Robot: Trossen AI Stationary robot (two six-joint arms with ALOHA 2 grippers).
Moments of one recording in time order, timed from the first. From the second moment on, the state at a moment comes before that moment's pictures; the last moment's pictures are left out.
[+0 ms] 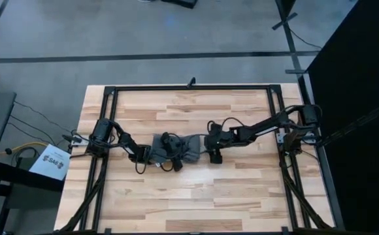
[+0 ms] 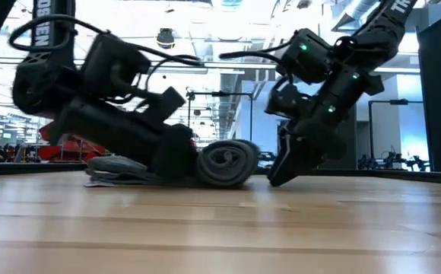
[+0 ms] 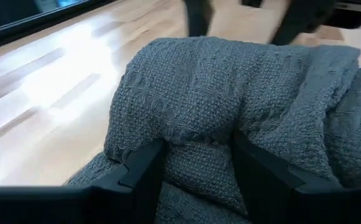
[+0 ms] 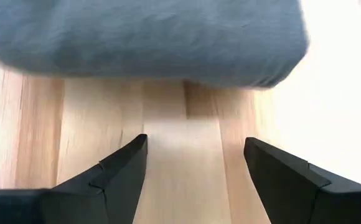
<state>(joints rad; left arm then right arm) -0.19 2.08 0.54 1.07 -0.57 -0.18 -0.03 1.76 0.73 0.07 0.12 -0.05</state>
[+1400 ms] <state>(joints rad) -0.06 2.03 0.87 0.69 -0.46 -0.05 -0.07 1.64 0.43 0.57 0.03 0.08</state>
